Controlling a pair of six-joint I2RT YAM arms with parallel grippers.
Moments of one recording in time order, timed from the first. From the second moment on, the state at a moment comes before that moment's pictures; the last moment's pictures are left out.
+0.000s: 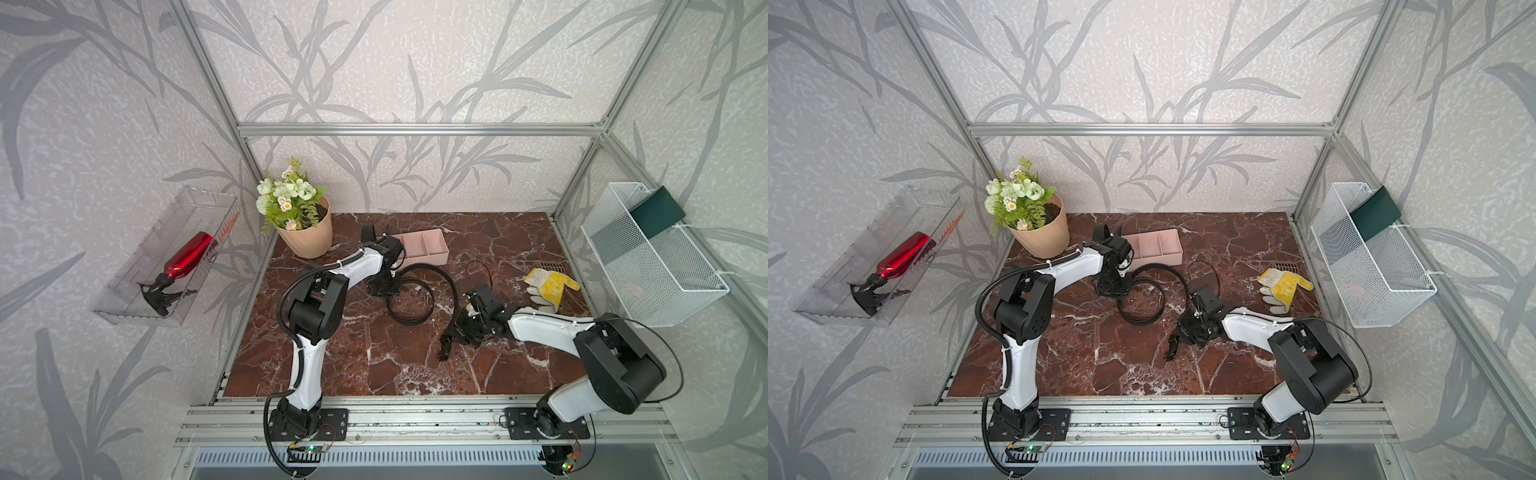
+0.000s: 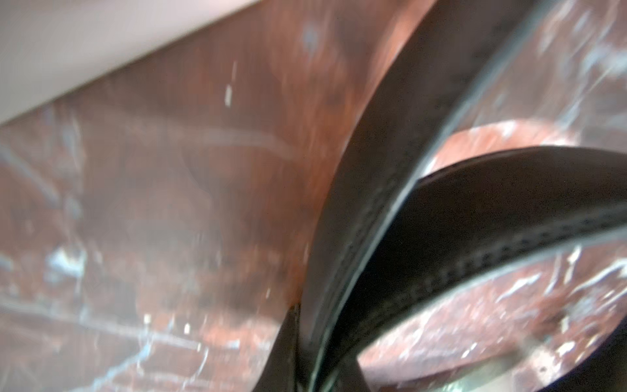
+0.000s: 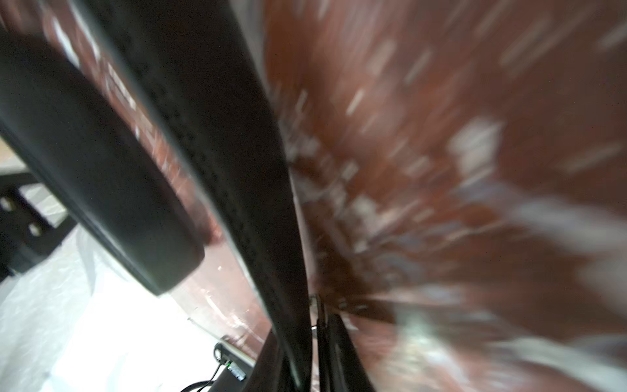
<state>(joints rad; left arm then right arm) -0.46 2.11 1.55 -0.88 0.09 -0.29 0.64 1.53 0.63 -0.13 -0.39 1.38</state>
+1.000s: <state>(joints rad) -0.72 2.26 1.79 -0.89 -0.03 -0.18 0.26 1.83 1.18 -0.61 -0.52 0.20</state>
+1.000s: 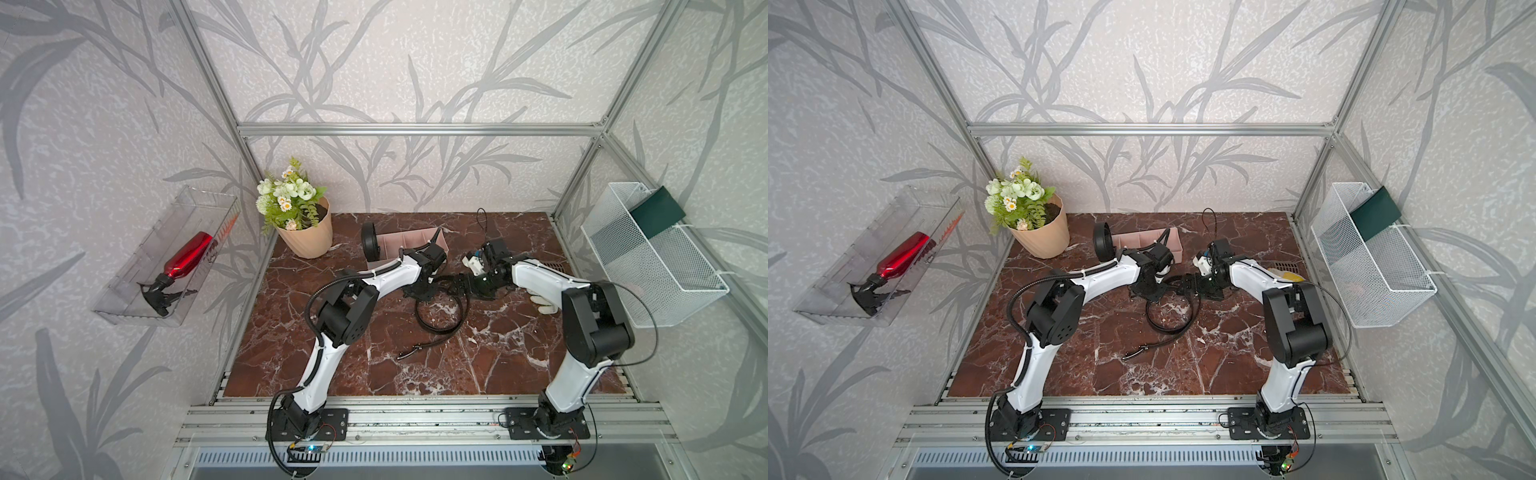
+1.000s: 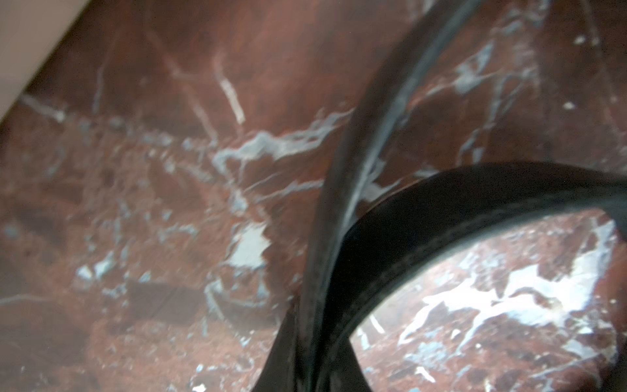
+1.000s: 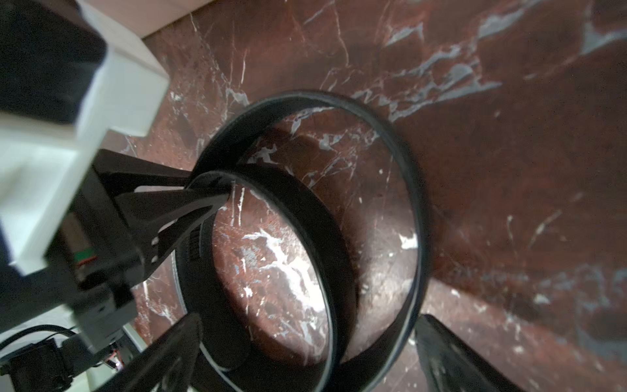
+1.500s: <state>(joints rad) -0.74 2.44 2.09 -1.02 -0.04 -0.19 0.30 1.88 1.21 -0.72 -0.29 0.08</state>
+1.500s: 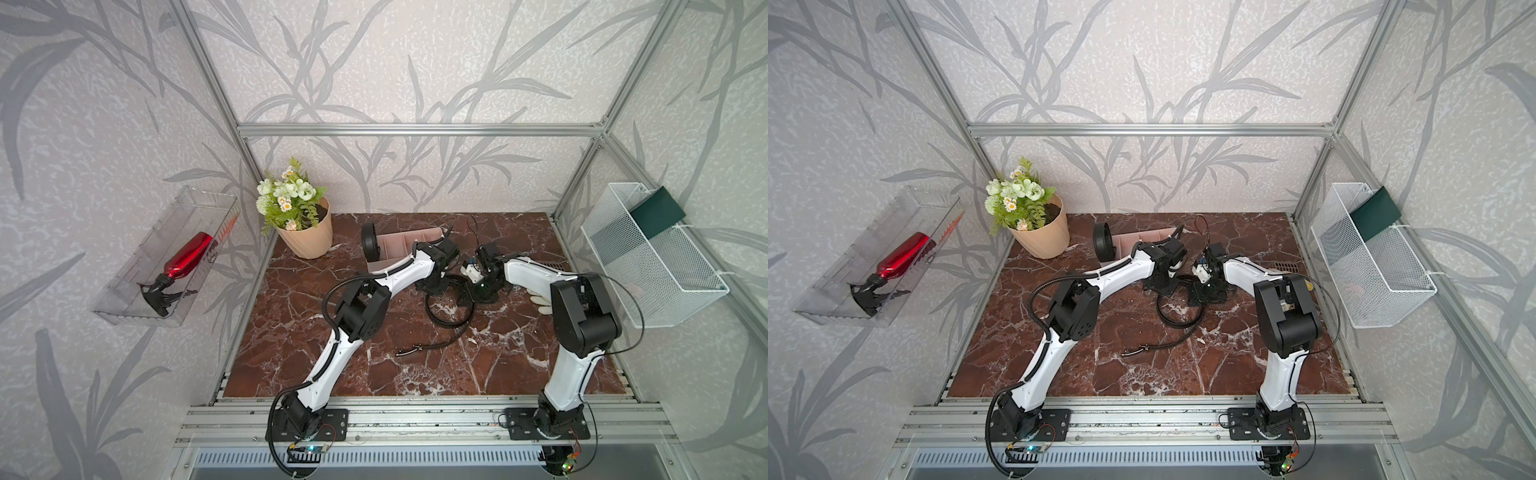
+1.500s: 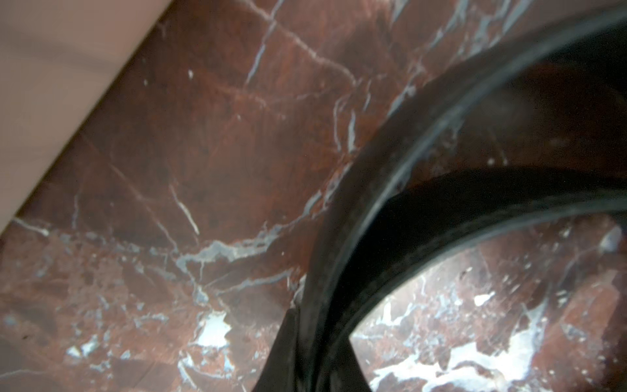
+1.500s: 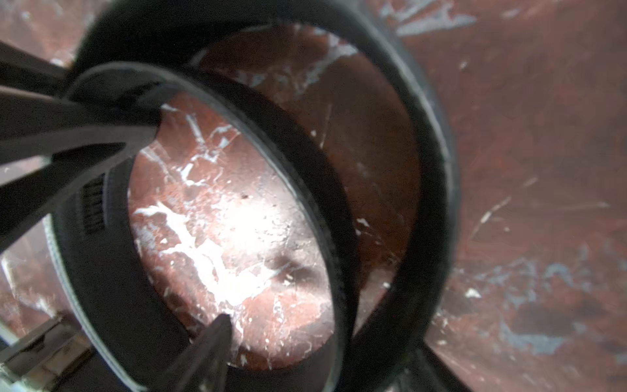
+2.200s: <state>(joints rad) -0.74 2.14 1.75 -0.98 0.09 -0.24 0.38 1.59 0.95 -0.82 -0.04 0.54</state>
